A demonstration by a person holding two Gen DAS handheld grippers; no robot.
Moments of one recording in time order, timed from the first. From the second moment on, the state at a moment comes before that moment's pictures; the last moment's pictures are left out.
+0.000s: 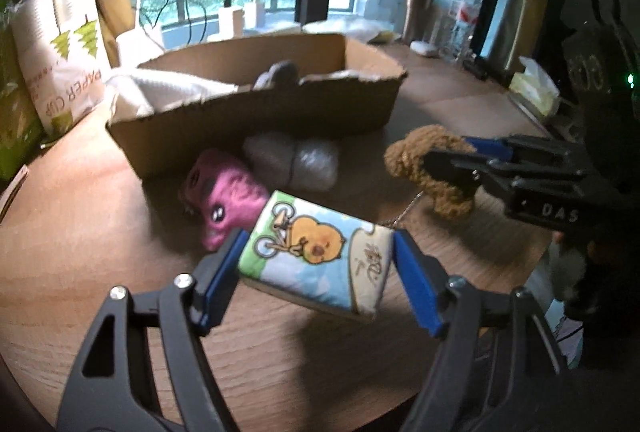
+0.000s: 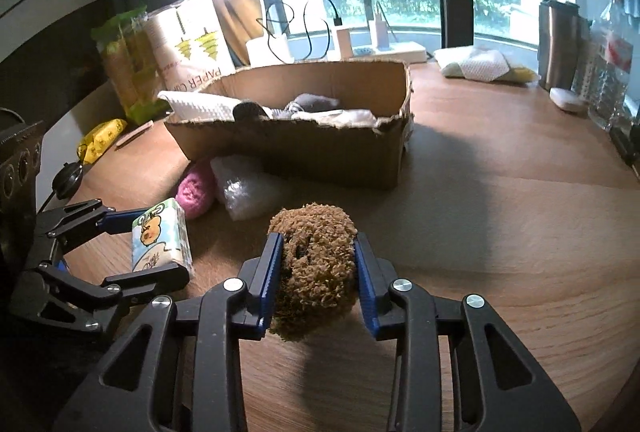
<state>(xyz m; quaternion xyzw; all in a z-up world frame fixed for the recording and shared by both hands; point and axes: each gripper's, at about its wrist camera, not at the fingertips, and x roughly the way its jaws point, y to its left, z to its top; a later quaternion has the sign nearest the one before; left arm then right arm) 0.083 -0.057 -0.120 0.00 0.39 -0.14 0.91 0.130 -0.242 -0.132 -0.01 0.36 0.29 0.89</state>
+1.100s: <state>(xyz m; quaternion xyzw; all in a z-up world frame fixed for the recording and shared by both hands) 0.137 -0.021 -0.033 -0.05 0.27 -0.12 0.95 0.174 -0.246 -0.049 0.01 0.26 0.30 0.92</state>
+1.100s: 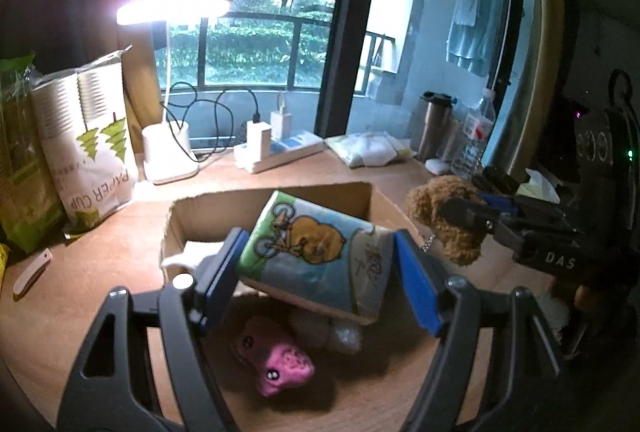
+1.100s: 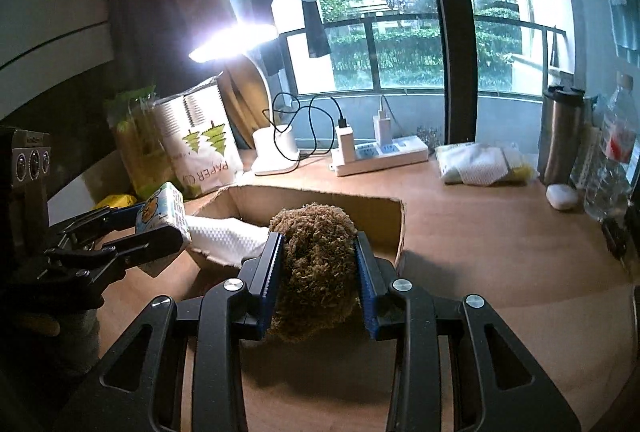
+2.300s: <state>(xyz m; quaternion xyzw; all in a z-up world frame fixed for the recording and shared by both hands) 0.235 0.003 -0.091 -0.09 0.34 -0.10 0.93 0.276 -0.214 -0.092 0.01 0.33 0.28 0.90</state>
